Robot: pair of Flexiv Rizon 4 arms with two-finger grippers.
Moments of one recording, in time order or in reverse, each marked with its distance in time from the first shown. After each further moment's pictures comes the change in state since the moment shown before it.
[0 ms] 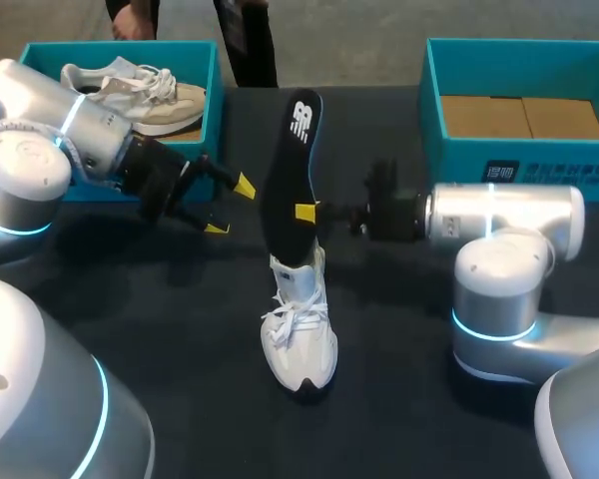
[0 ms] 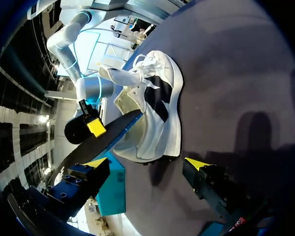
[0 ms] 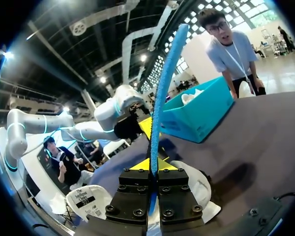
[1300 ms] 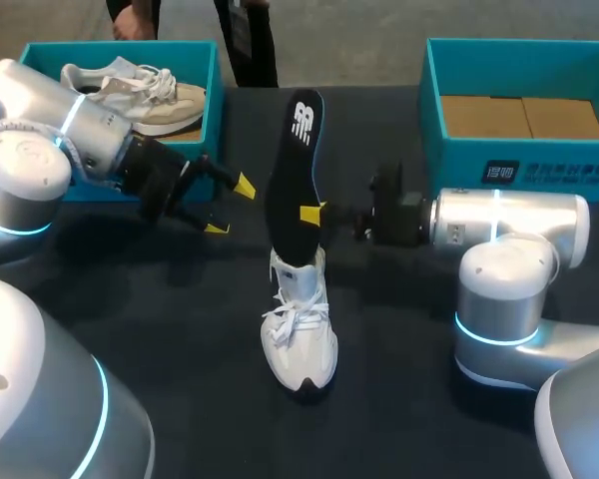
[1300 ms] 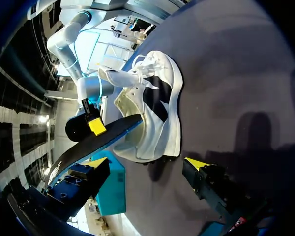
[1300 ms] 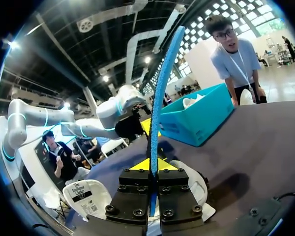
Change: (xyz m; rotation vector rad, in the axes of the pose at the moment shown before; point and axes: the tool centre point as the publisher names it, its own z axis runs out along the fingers) left arm 0.000 0.000 0.000 0.000 0.000 0.000; right arm -0.001 -0.002 -0.005 -0.020 0.000 -0.070
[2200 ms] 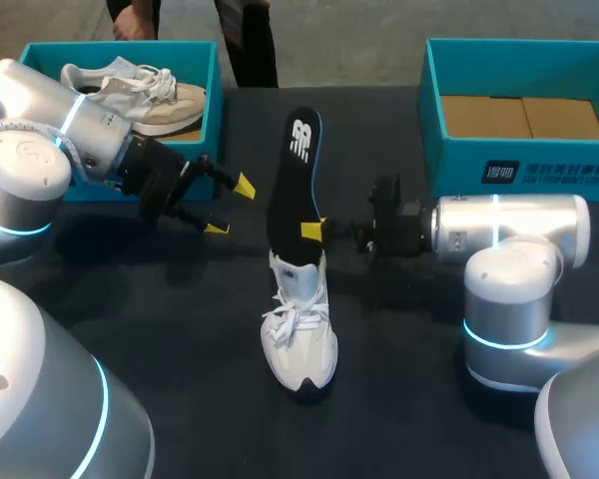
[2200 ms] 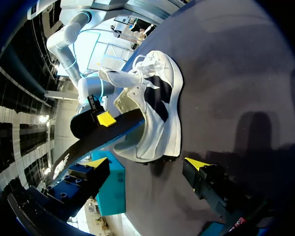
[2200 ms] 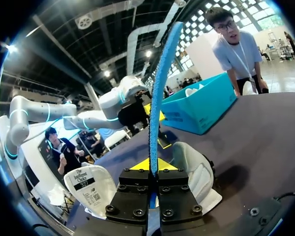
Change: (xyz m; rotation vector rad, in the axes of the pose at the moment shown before) left arm 0.000 0.000 0.000 0.000 0.000 0.000; right arm 0.006 -0.024 -0.004 0.065 0.027 0.021
